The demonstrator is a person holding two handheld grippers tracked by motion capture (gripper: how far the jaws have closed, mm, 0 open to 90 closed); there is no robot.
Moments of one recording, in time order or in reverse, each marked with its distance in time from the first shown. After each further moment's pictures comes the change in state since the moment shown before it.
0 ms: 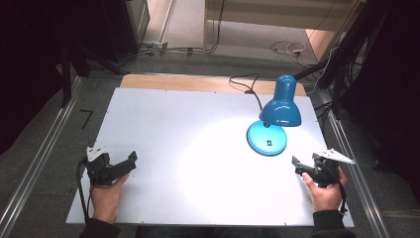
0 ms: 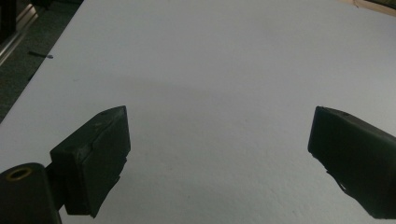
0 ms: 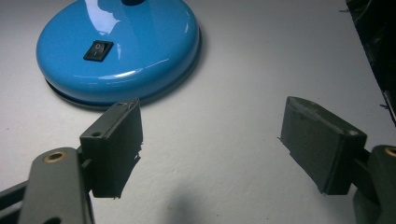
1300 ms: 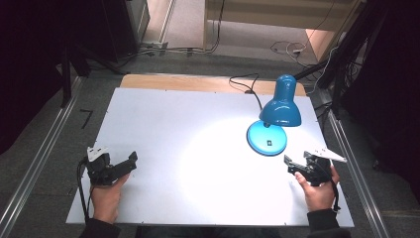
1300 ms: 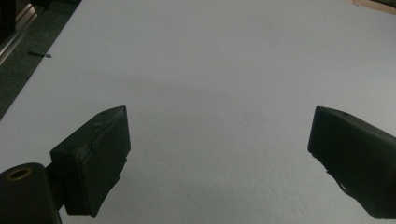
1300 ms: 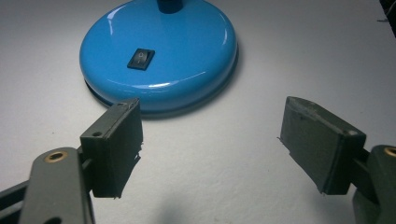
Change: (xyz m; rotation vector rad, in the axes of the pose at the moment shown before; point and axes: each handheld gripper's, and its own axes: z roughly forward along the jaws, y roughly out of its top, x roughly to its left) left arm 0.000 0.000 0.000 0.004 -0.003 0.005; right arm 0.022 0.006 0.001 -0.001 0.044 -0.019
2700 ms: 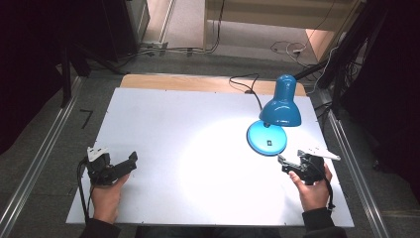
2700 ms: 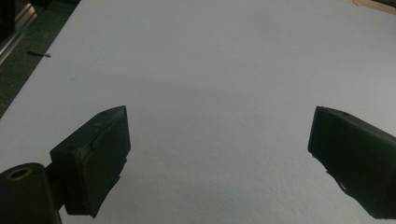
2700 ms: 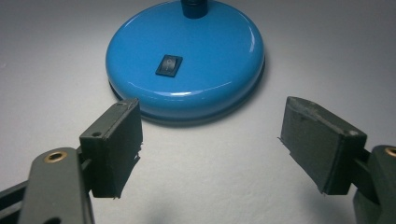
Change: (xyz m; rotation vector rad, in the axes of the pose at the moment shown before) left arm 0.000 0.000 0.000 0.000 -0.001 0.001; right arm 0.016 0.005 0.004 0.001 0.029 -0.005
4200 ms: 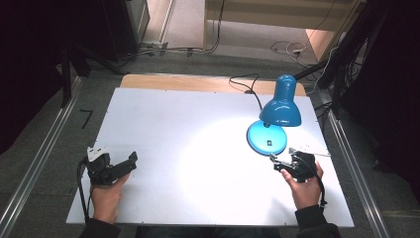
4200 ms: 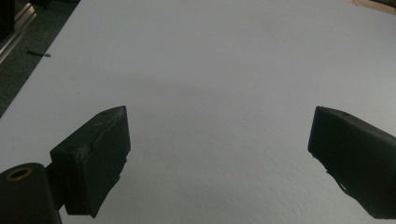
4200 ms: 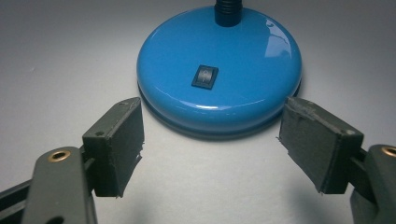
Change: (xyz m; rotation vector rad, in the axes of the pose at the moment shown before) left arm 0.000 0.000 0.000 0.001 -0.001 -0.002; right arm 0.020 0.007 0.008 0.000 0.036 -0.025
